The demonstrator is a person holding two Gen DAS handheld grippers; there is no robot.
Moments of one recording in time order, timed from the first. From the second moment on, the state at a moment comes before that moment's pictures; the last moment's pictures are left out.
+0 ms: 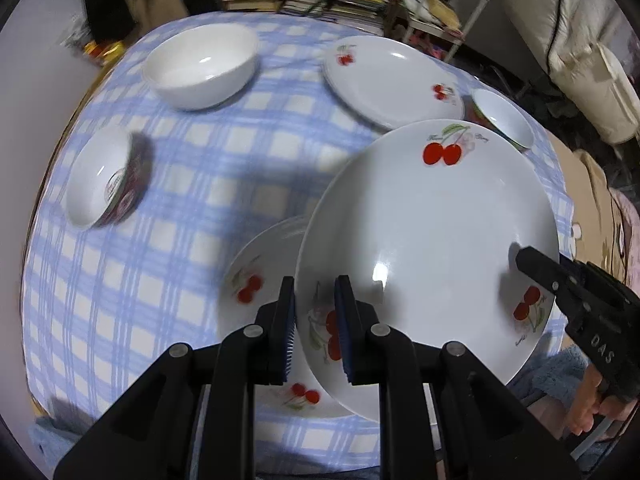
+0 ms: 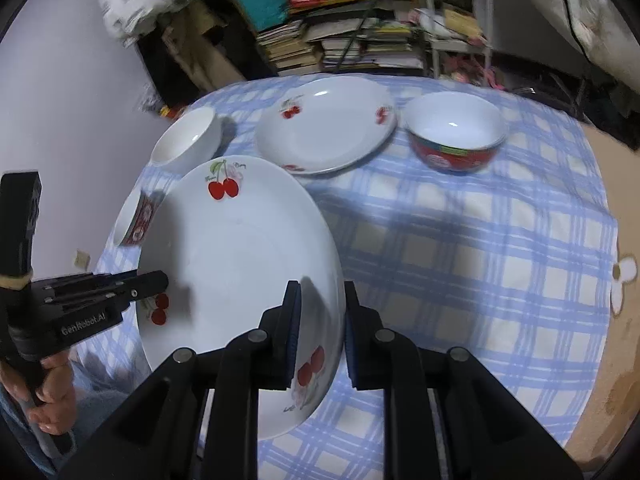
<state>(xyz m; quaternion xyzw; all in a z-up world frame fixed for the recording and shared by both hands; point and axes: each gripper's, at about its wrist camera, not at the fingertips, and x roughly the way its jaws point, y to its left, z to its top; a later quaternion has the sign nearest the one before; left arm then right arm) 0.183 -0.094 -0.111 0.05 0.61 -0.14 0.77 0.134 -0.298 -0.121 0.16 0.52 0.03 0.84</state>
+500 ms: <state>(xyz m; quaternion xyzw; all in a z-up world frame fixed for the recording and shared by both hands) 0.154 -0.027 -0.143 0.01 0.62 -0.08 0.78 0.121 -0.237 -0.150 0.15 0.52 0.08 0.84</state>
